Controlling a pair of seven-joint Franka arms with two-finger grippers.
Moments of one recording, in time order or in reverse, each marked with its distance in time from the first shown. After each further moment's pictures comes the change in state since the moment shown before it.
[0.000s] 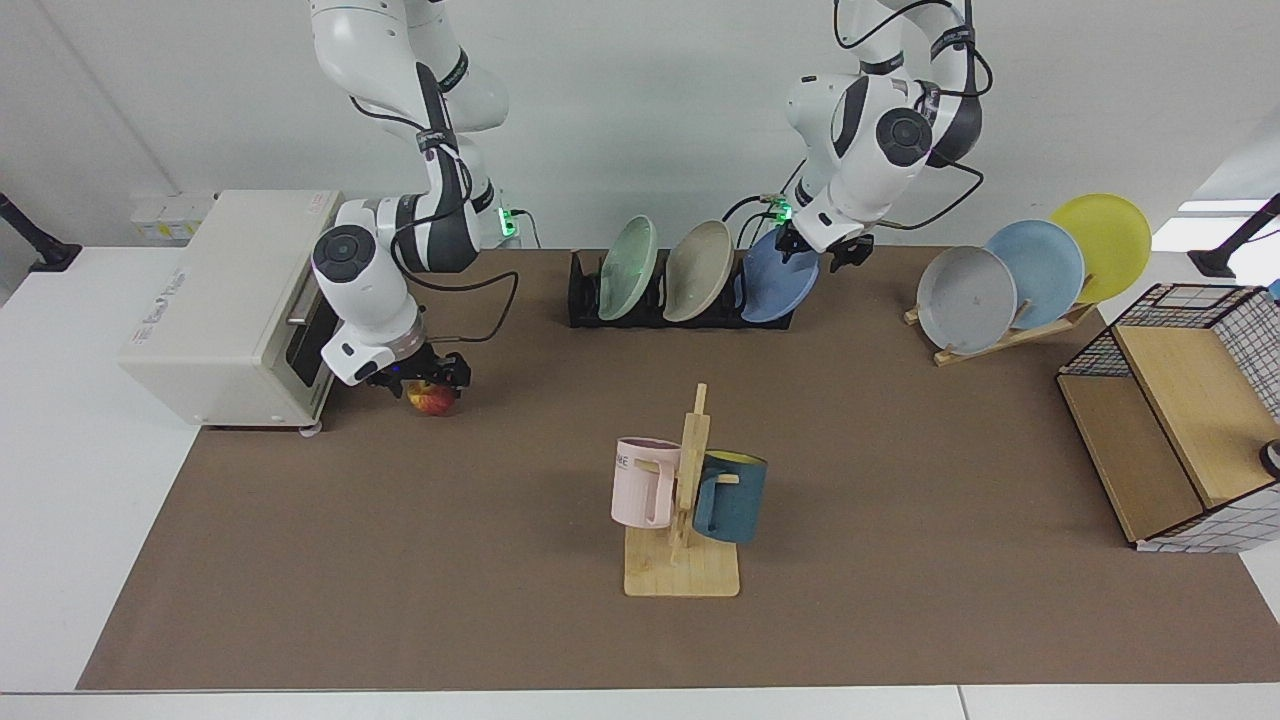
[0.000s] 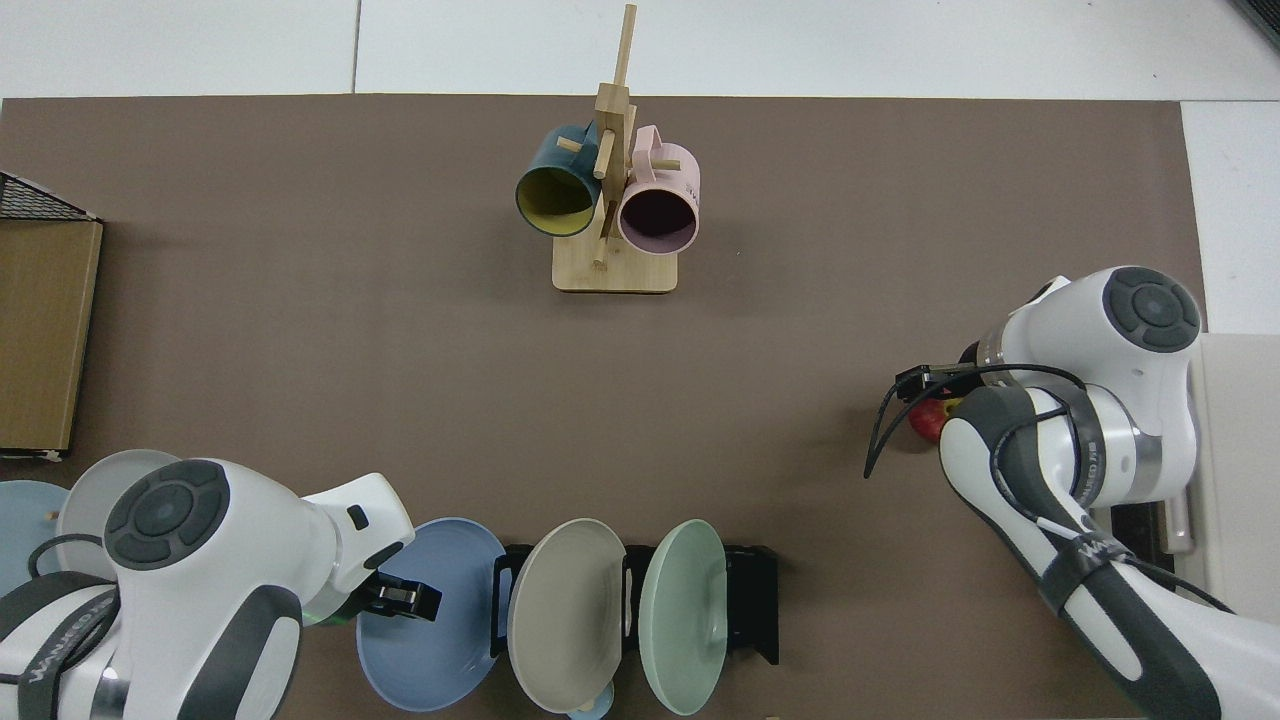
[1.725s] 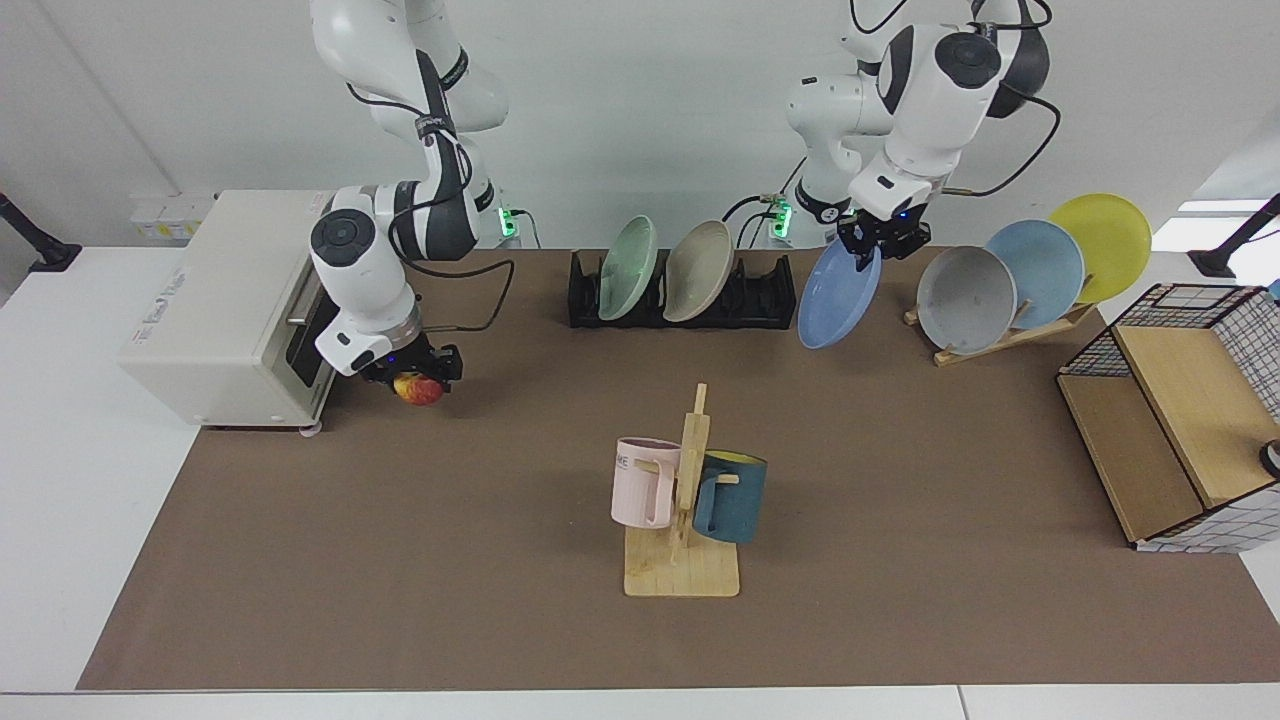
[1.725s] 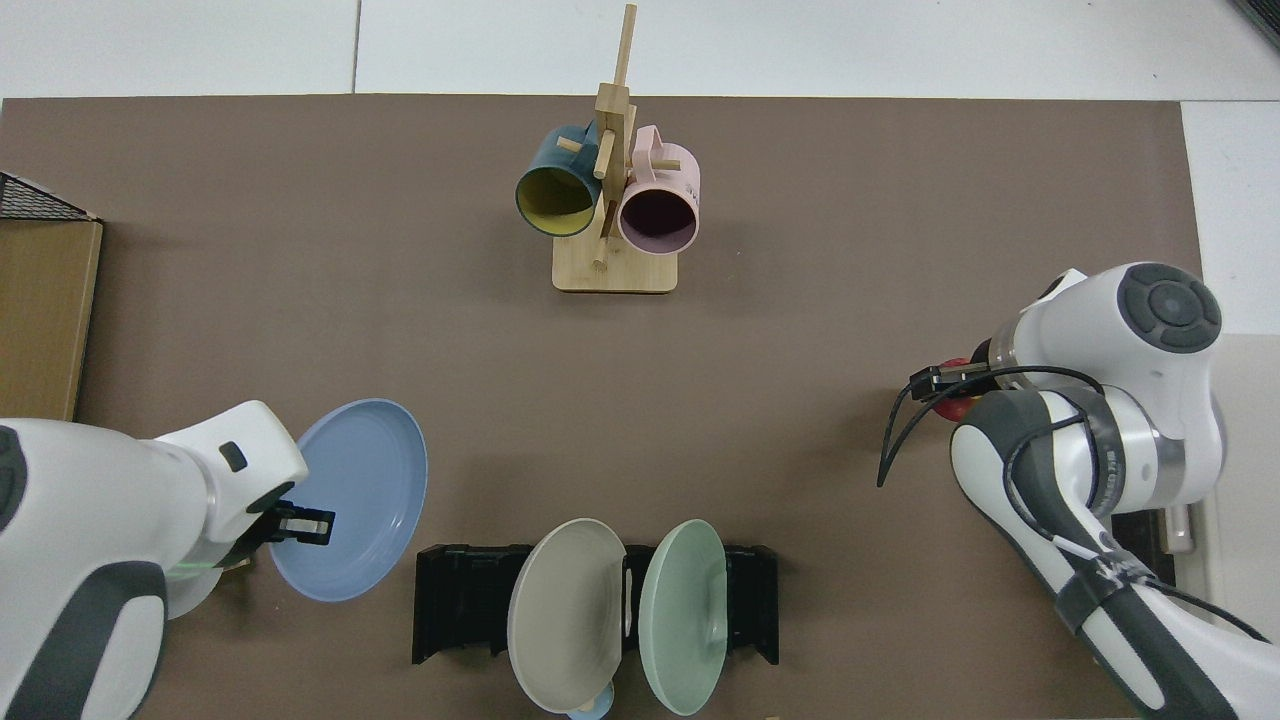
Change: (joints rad) left arm 0.062 0.001 0.067 0.199 0.130 0.015 0.006; right arm 0.003 -0.048 0.002 0.026 -0.040 -0.062 -0.021
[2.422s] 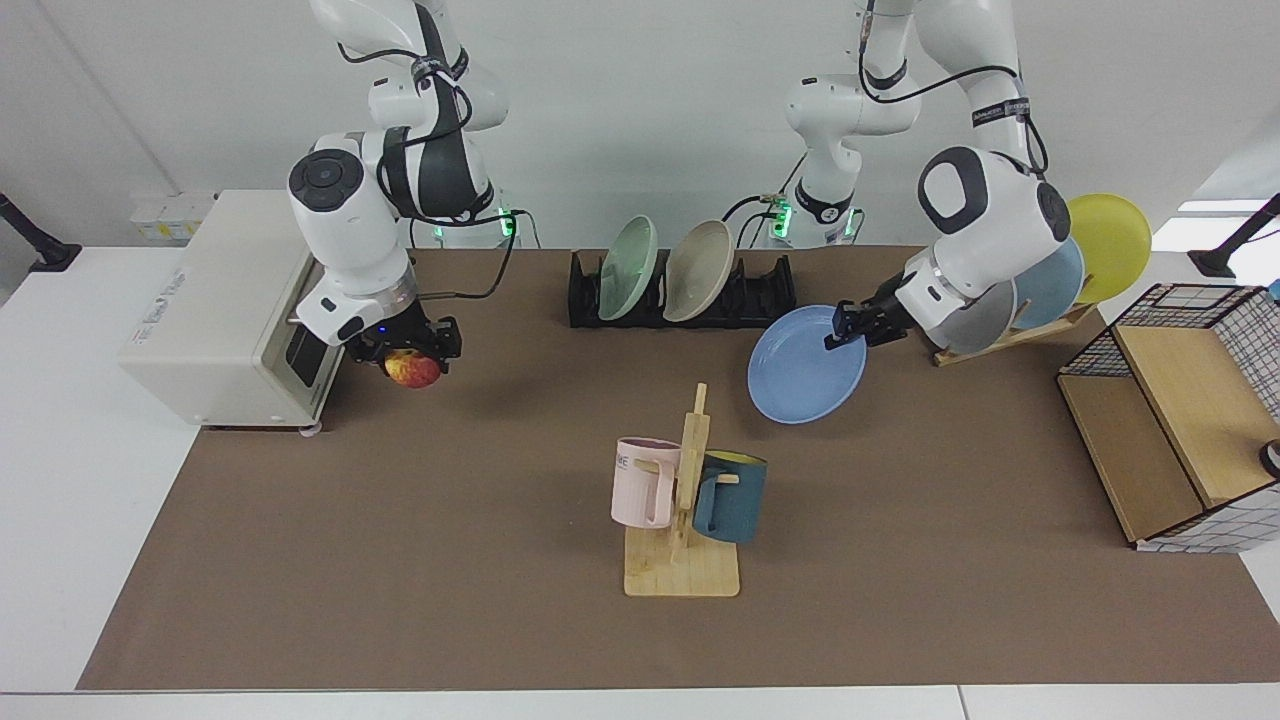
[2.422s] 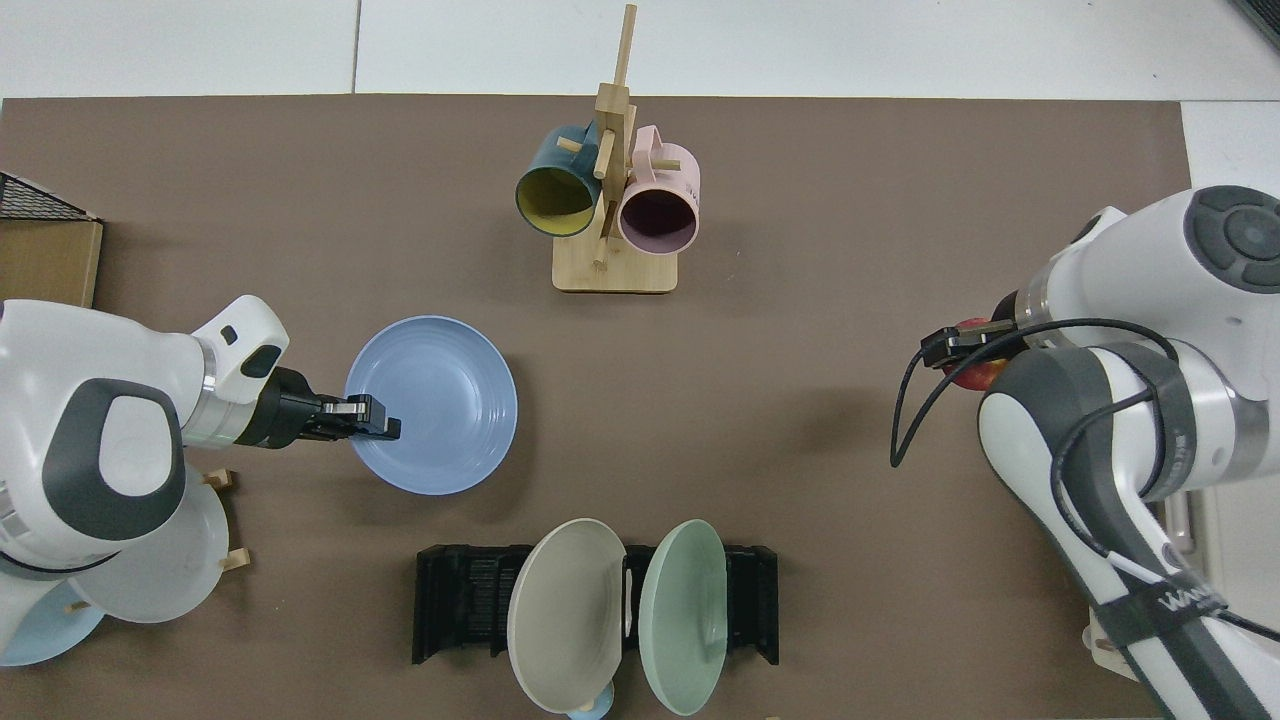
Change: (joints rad) left arm 0.011 0.372 0.118 0.091 -0.518 0.182 0.222; right arm 0.029 -0.023 0.011 0.196 0.000 -0.193 0.000
